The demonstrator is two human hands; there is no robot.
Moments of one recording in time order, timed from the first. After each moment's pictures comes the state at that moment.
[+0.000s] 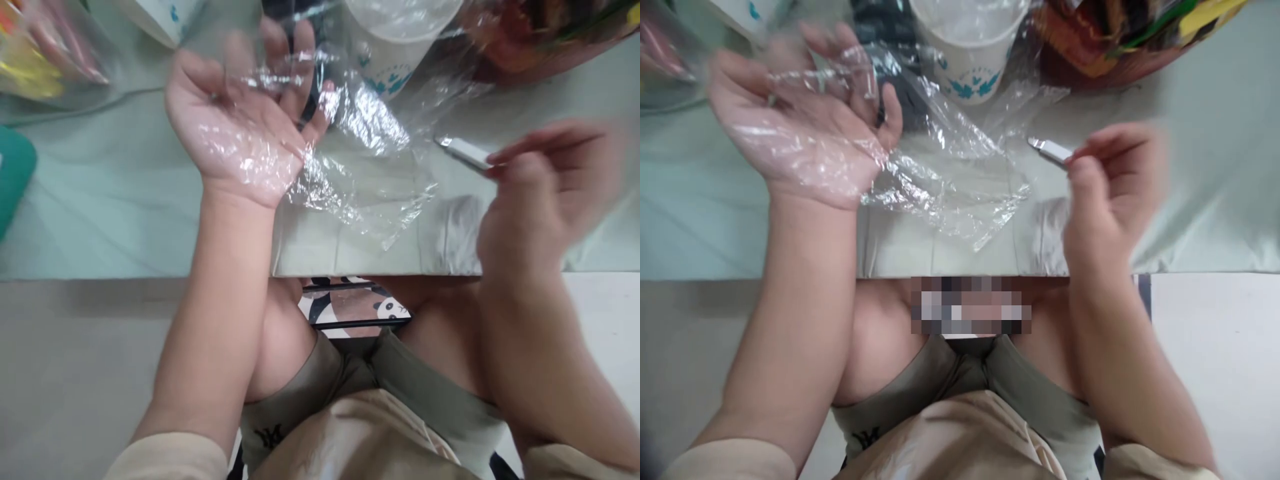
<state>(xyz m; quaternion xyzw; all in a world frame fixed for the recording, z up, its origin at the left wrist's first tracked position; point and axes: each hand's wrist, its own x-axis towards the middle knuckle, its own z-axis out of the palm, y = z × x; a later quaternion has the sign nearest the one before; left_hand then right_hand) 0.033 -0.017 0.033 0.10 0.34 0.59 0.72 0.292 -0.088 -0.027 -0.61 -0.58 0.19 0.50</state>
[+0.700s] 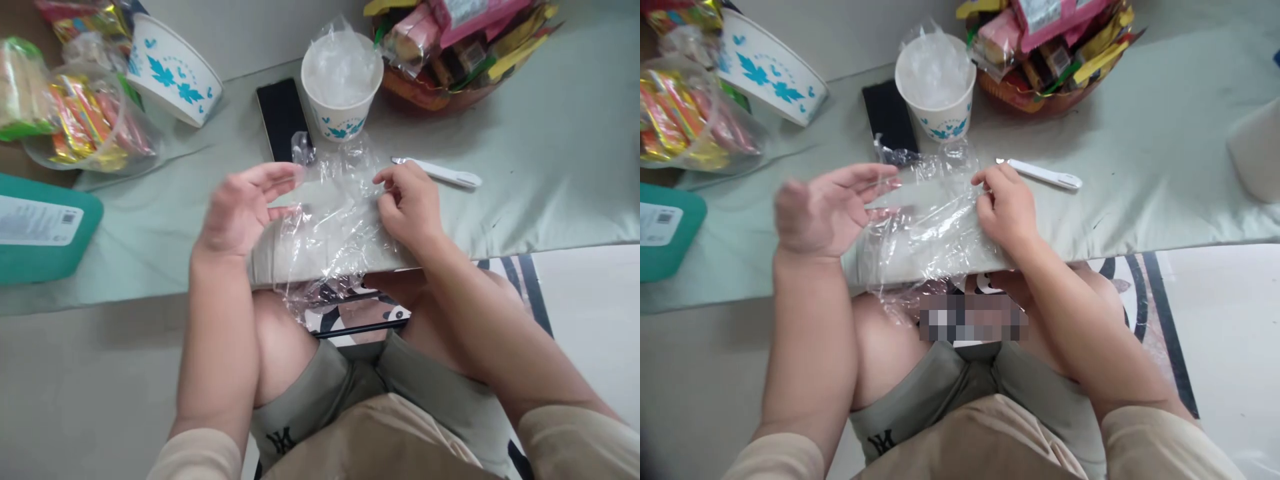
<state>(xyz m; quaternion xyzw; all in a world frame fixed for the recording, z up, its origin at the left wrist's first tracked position) -0.008 -0.046 0.014 0.46 0.43 0.39 0.67 0.256 -0.073 -0.048 -0.59 -0.69 0.14 0.40</state>
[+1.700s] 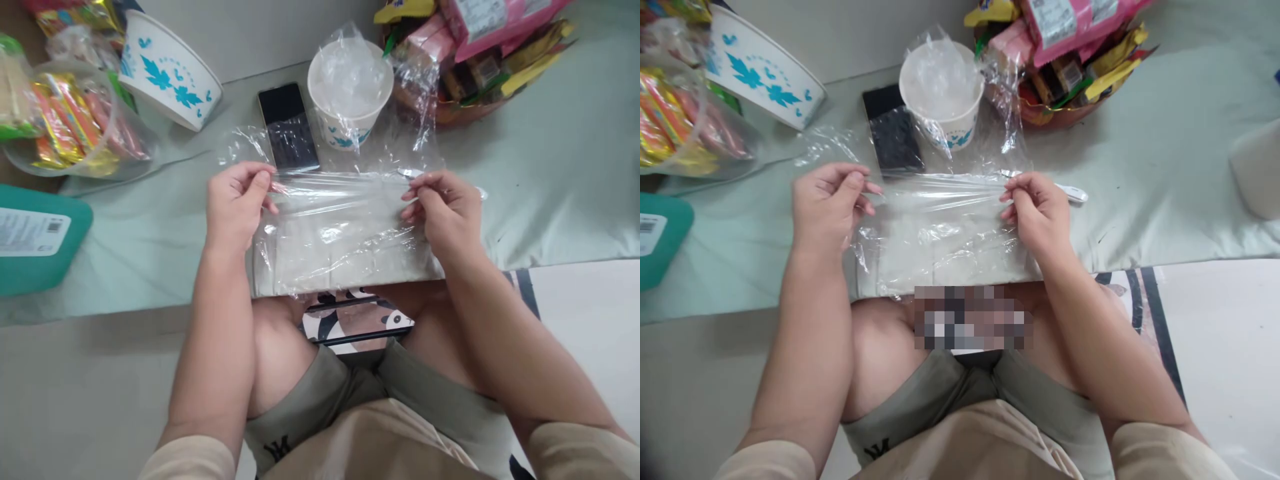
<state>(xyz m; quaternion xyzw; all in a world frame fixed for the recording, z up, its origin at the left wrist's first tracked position) -0.011 -0.016 -0.019 0.49 0.57 0.46 0.48 0.274 -0.073 -0.037 -0.64 -0.45 0.36 0.51</state>
